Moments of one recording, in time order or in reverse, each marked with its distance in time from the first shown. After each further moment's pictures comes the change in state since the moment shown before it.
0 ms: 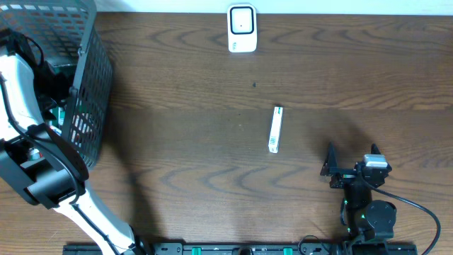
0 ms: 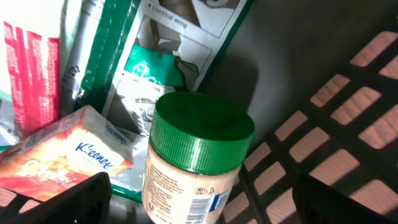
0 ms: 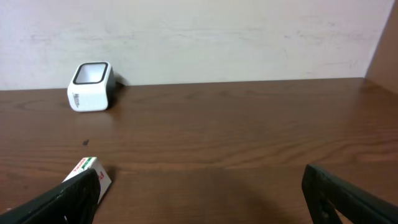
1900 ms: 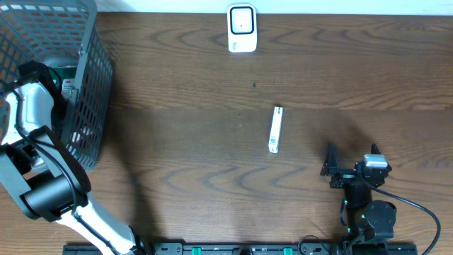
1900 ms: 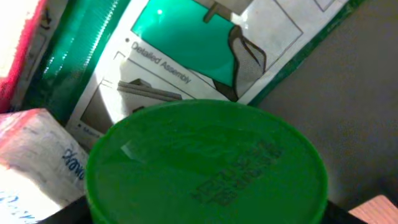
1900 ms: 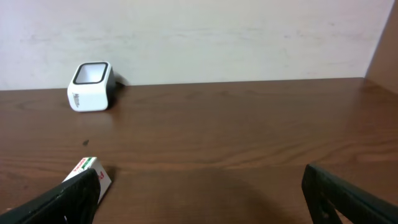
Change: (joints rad) left arm 0.002 -0.112 -0.438 0.341 -0.105 -0.089; right arm 0.000 0.000 0.000 0.000 0.000 0.000
